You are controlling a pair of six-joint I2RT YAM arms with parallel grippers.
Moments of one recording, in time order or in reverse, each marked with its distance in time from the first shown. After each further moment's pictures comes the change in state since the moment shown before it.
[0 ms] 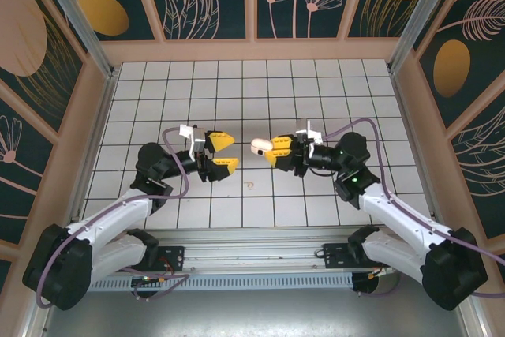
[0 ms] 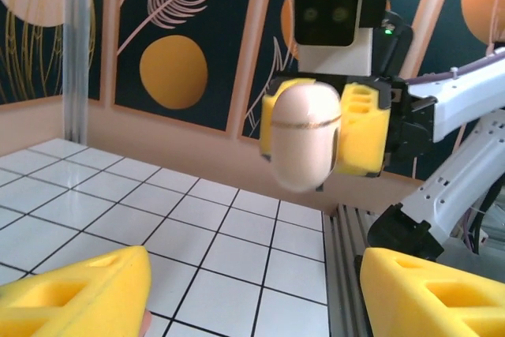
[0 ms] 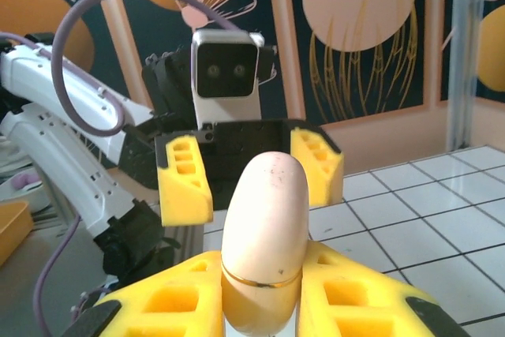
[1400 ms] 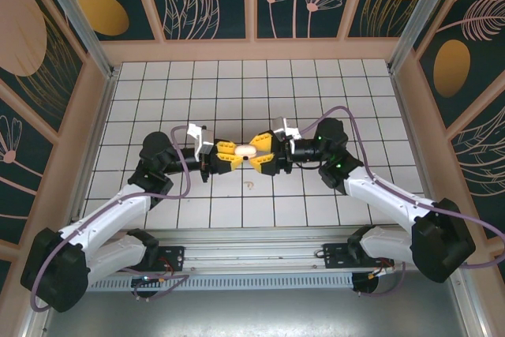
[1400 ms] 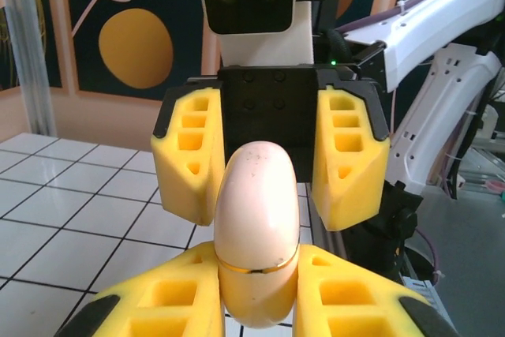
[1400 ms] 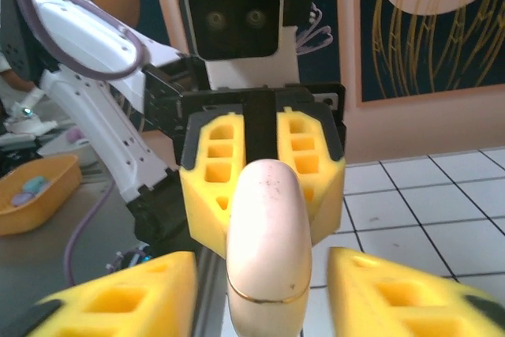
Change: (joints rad) left arm -0.029 -0.022 0.113 -0.298 0.062 0.202; right arm 0.074 0.191 0.146 -0.089 -0.083 -0.126
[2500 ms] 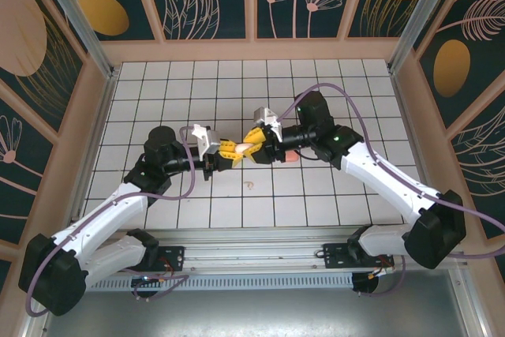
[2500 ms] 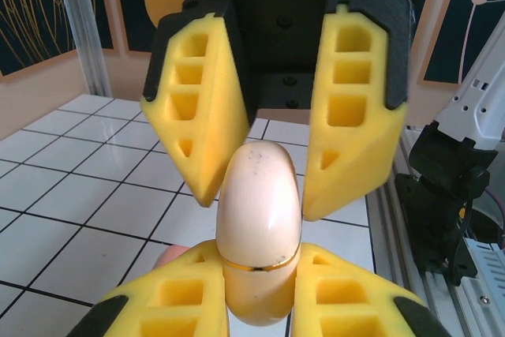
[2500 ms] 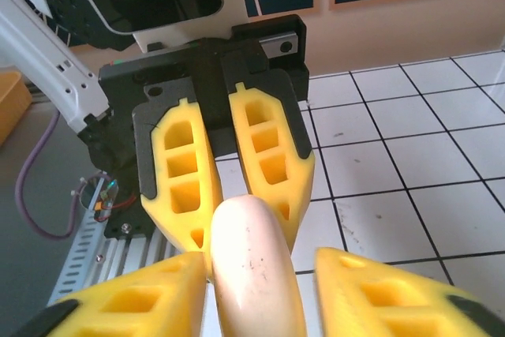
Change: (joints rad) left arm -0.011 -0.027 0.071 -0.300 -0.127 0.227; right arm 0.028 0.110 0.405 -0.807 0.105 -0.420
